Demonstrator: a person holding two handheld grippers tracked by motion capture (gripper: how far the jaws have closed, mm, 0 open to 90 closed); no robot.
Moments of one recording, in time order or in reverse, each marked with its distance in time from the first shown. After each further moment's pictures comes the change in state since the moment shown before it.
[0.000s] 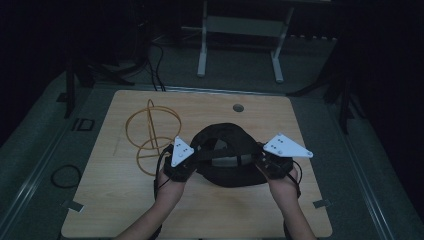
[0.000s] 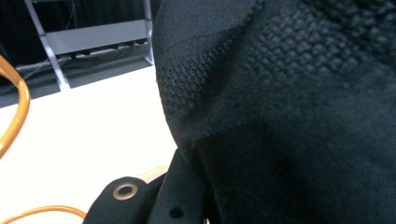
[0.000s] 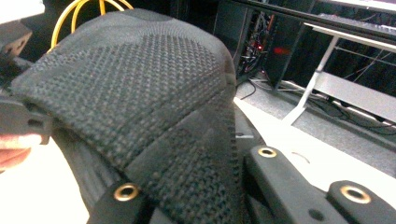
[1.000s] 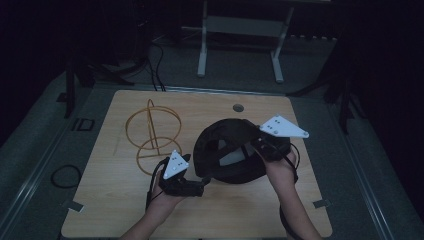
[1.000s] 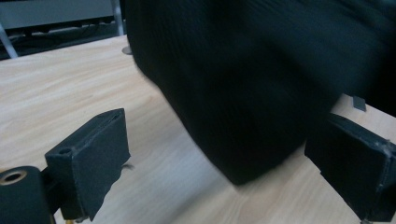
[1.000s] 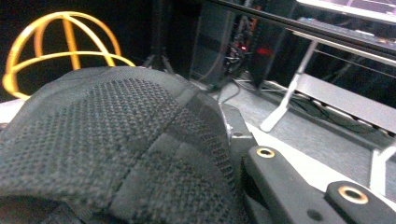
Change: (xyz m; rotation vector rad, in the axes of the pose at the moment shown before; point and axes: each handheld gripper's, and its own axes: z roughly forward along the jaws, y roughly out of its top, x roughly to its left) left arm -0.002 -0.029 -0.013 0.048 -0.139 -0.028; right arm -0.011 0.035 0.018 0.015 -0.064 -0.012
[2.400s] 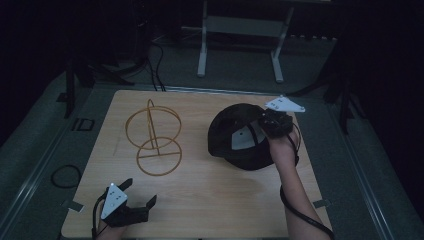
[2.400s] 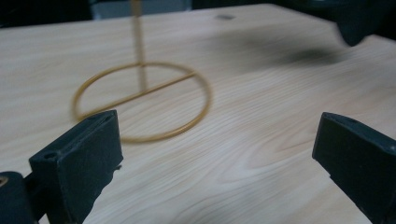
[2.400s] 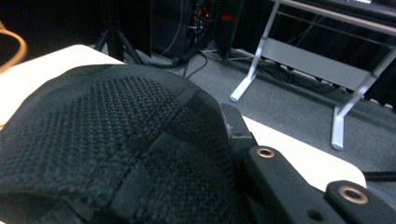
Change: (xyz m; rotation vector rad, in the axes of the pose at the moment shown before) left arm 0.053 -0.116 -0.104 -0.054 0.204 -0.036; right arm -0.059 -0.010 0.048 0.123 -0.148 0.070
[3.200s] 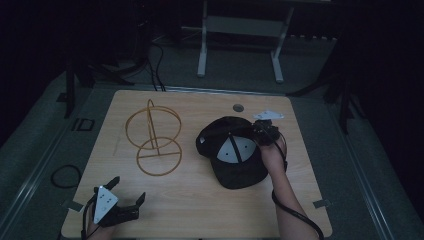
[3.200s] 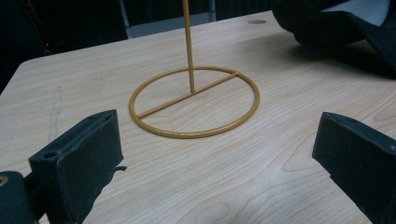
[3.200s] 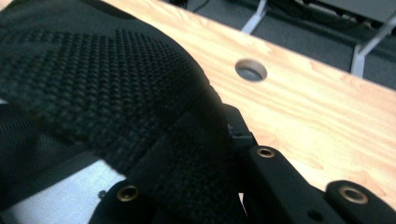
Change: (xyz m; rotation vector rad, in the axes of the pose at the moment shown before) left arm 0.028 -0.023 -0.007 -0.041 0.149 0.089; right arm -0.008 -0.071 0.073 0.232 0.008 0.034
